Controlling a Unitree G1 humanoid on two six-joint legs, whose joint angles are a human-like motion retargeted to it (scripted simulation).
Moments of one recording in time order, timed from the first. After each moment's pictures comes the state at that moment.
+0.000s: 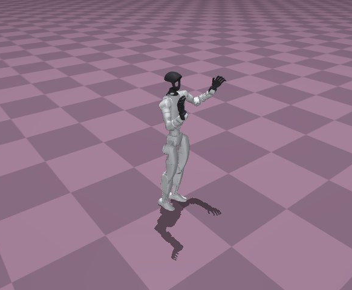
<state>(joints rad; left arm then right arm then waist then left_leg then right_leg) -0.38 0.87 0.30 -0.07 -0.26 -0.30 0.25 -0.46 -0.46 -0.28 -0.22 -0.84 0.08 -0.91 -0.05 0.02 -0.05 0.03 -0.08 0.12 0.04 -0.12 0.06 0.07 0.00 -0.13 0.05 0.05 0.00</state>
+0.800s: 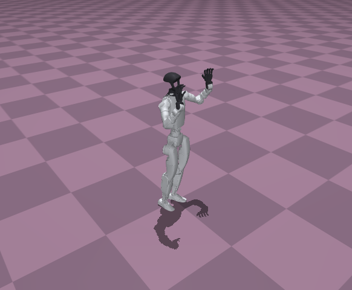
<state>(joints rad) -0.52 0.97 0.33 -0.15 0.19 -0.45 0.56 -0.55 -0.67 -0.22 -0.39 -1.24 -0.11 -0.86 -0.08 0.03 -0.11 0.03 -0.07 0.13 0.04 -0.14 0.07 0.05 0.02 -0.12 0.05 0.04 -0.01</state>
